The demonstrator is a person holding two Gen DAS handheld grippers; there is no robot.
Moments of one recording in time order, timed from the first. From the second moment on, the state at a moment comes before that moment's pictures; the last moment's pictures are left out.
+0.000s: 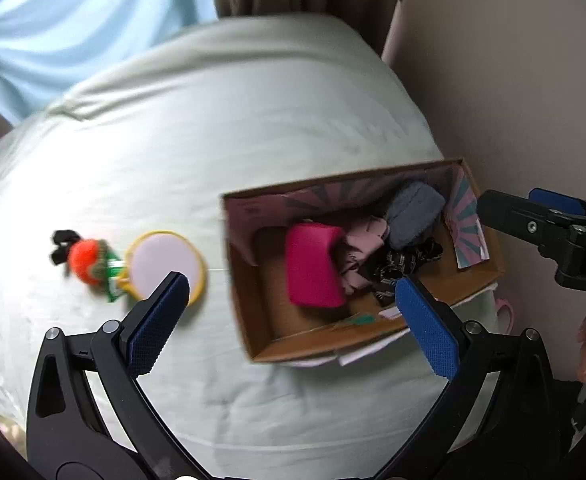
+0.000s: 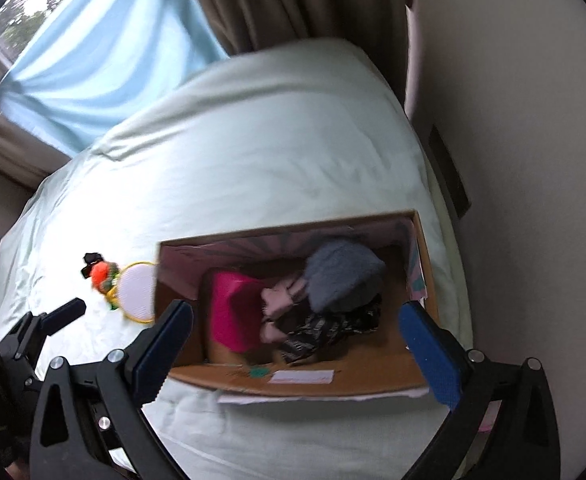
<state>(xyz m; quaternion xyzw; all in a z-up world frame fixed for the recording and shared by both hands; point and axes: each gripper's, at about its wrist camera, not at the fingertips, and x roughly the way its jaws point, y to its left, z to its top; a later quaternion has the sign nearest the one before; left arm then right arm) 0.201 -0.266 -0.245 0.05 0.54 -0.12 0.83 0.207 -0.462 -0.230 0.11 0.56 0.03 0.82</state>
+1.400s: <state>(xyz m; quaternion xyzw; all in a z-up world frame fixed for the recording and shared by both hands) 0.138 0.078 -0.134 -0.02 0.45 -0.04 0.89 0.123 -0.184 -0.127 0.14 0.47 0.08 0.87</state>
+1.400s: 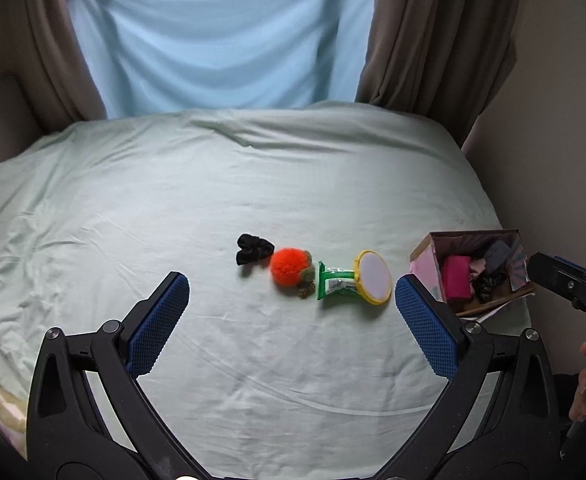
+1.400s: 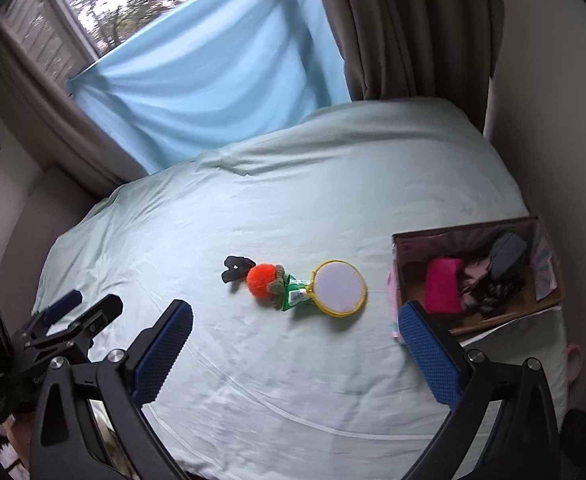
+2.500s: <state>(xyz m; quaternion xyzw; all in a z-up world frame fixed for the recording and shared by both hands) 0.333 0.052 -0.409 -0.05 0.62 -0.06 0.78 0.274 -0.186 -0.405 0.36 0.58 -0.15 0.71</state>
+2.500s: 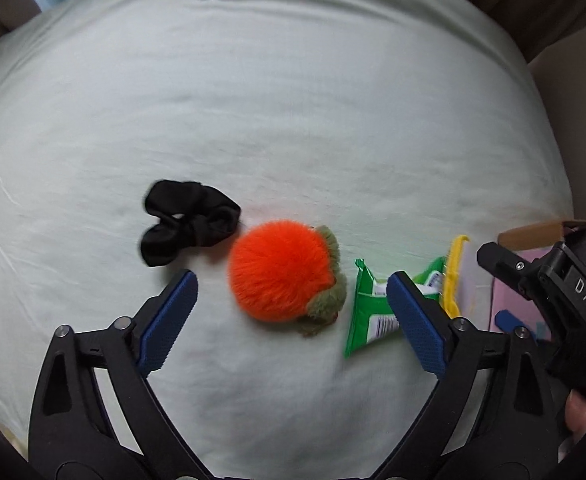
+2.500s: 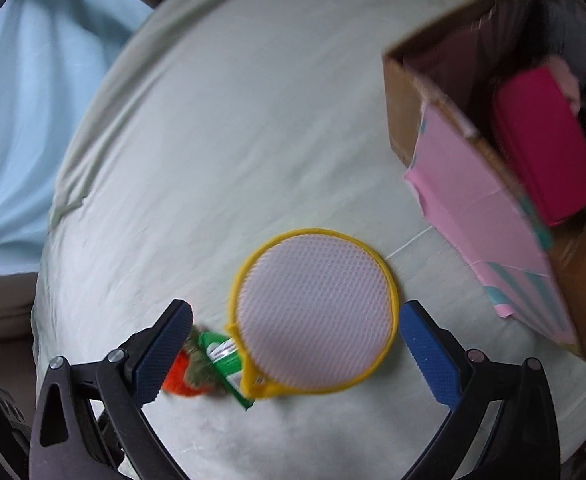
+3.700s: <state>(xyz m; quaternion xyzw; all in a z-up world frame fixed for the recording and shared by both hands) 0.322 0.045 -0.406 -0.03 0.61 -0.06 0.79 0.267 -0.180 -0.402 0.30 0.60 -0.09 0.74</state>
